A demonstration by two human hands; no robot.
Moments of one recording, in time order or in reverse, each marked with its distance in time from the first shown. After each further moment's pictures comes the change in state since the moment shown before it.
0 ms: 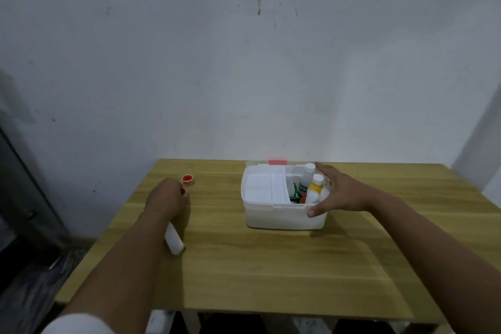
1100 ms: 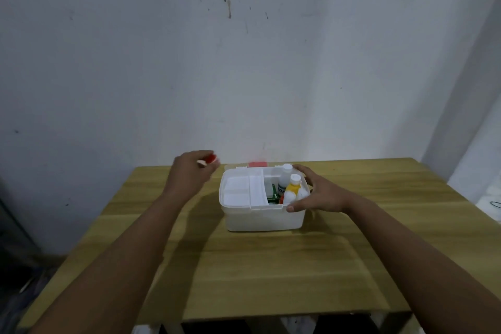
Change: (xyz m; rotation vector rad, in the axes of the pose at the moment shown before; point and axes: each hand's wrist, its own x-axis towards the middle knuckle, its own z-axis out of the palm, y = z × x) left_hand -0.029 0.120 -0.042 -0.639 0.160 0.332; right_hand -0.010 0.008 0.004 0.152 0.003 0.077
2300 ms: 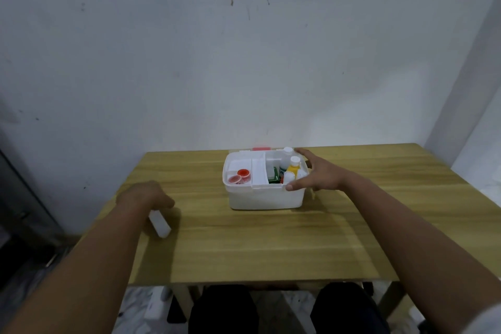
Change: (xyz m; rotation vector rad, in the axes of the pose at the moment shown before) left_hand -0.039 -0.063 -0.066 0.831 -0.556 -0.680; right_hand -0.003 -0.003 -0.001 -0.013 0.009 0.053
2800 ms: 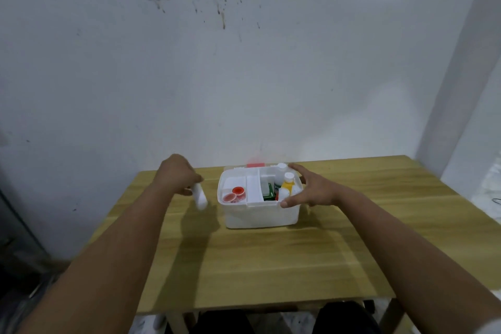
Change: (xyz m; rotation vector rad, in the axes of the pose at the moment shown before) left_hand -0.027 0.080 -0.052 -0.712 0.204 0.315; right_hand 0.000 -0.003 -0.001 0.002 0.000 0.009
